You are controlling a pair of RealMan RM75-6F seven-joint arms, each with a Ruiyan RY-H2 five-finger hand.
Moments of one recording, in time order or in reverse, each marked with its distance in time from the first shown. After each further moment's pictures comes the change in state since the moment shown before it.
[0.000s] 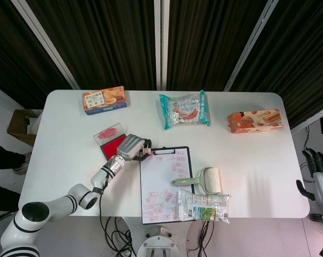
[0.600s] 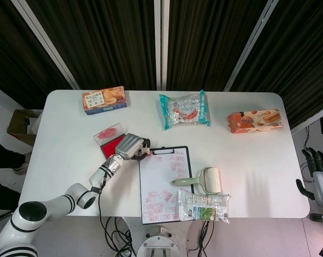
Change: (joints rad) left arm 0.000 0.029 -0.006 -0.029 0.011 0.025 -0.008; right arm 0.001 0.009 0.005 -0.022 0.002 0.007 -0.019
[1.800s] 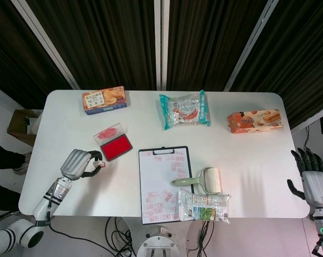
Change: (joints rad) left arm 0.384 0.394 0.167 -0.419 0.062 0.353 0.083; right arm 0.019 -0.025 -0.011 -0.010 -0.020 -0.014 -0.037
